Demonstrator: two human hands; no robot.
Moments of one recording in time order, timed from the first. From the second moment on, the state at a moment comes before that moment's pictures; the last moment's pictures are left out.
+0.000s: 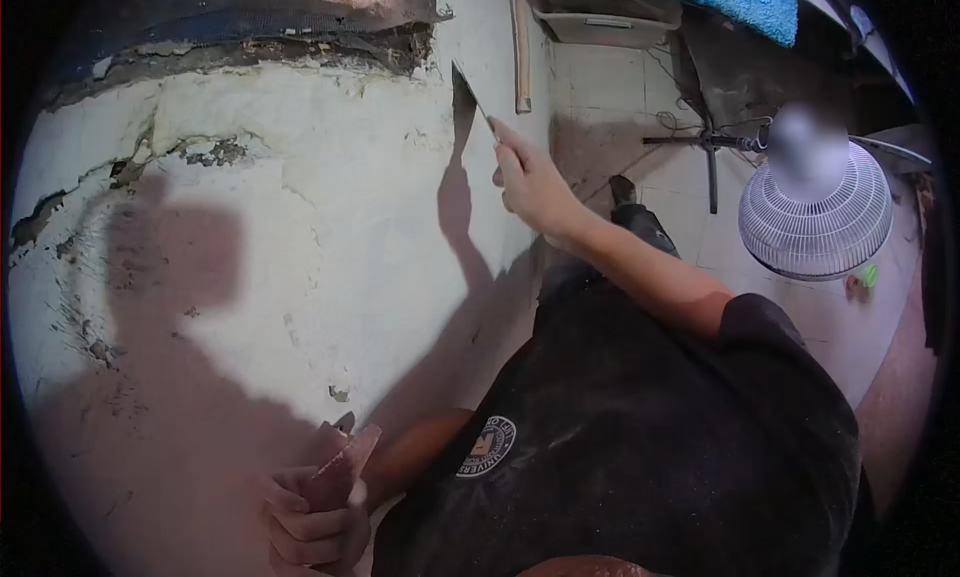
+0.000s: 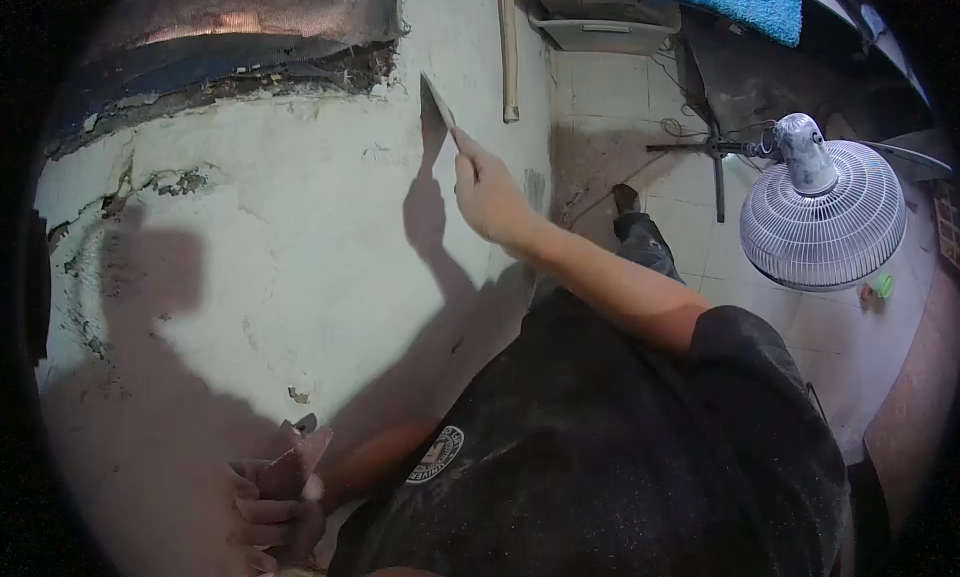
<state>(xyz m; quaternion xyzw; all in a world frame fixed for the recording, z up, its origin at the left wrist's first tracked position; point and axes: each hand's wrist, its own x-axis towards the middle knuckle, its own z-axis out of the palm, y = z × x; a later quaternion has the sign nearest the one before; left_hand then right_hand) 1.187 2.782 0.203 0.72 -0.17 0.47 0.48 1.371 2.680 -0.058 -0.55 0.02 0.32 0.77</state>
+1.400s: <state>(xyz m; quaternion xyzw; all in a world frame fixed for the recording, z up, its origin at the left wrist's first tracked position) 1.181 2.798 0.192 0.72 -0.20 0.45 0.49 1.331 2.665 -0.040 -0.65 -0.06 0.37 0.66</state>
